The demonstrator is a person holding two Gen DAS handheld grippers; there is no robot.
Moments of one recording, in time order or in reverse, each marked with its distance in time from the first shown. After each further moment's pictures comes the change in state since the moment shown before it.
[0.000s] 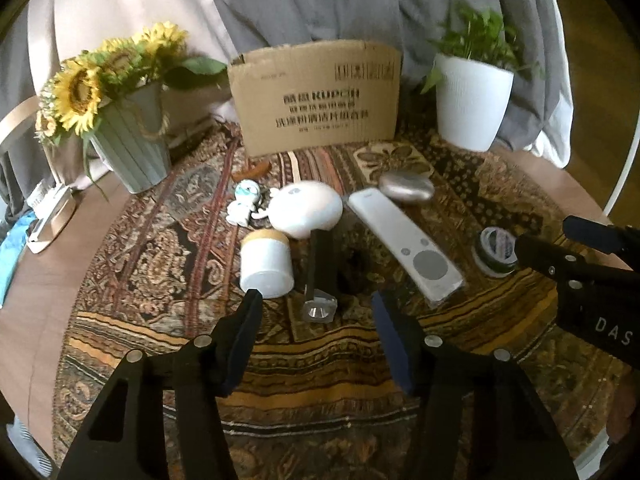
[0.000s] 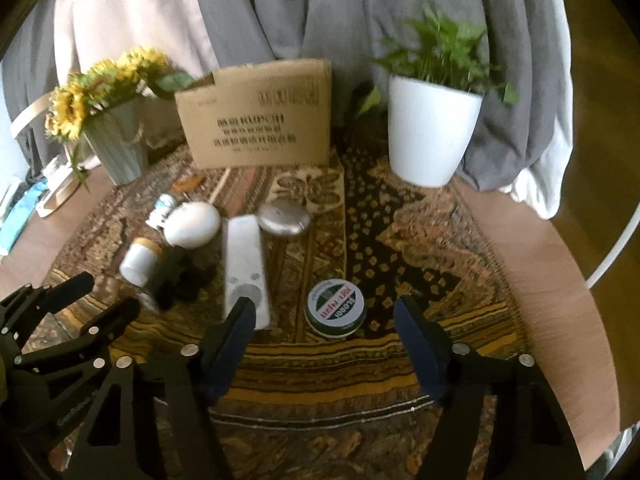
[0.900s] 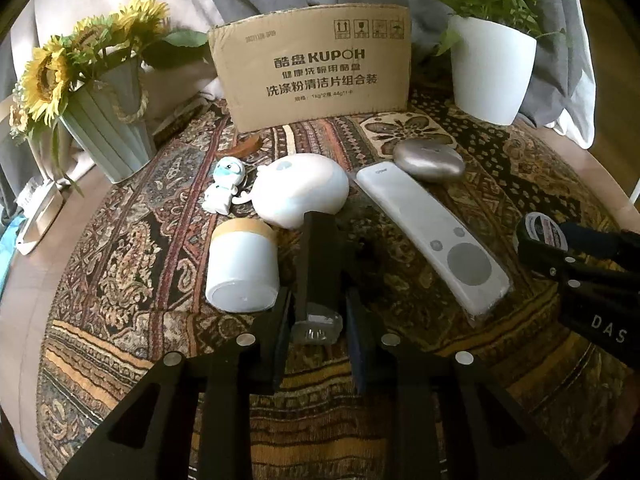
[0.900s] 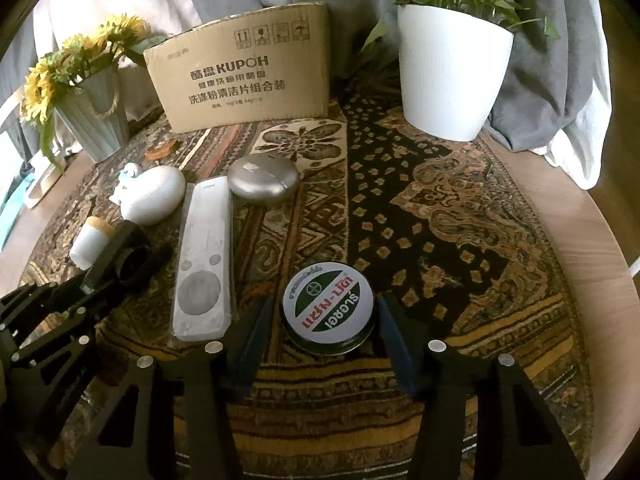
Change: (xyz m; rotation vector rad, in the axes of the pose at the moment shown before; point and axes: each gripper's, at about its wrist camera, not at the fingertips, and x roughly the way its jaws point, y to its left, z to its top) left arm 0.057 -0.006 0.003 0.014 0.055 0.030; right arm 0.073 -0.012 -0.004 0.019 0.097 0.042
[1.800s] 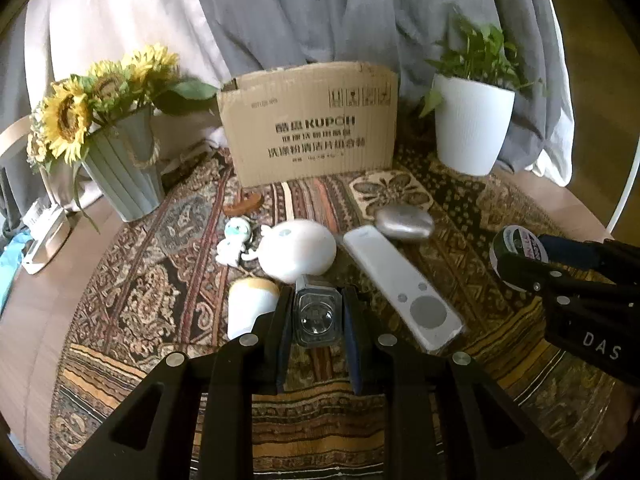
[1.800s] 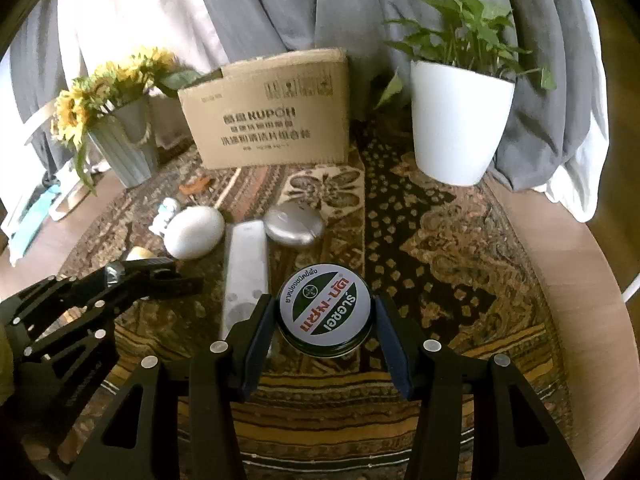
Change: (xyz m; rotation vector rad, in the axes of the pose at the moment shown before) left arm -0.050 0.001 0.018 -0.014 -0.143 -0.019; right arm -0.046 0.005 0.013 -0.027 -0.108 0.066
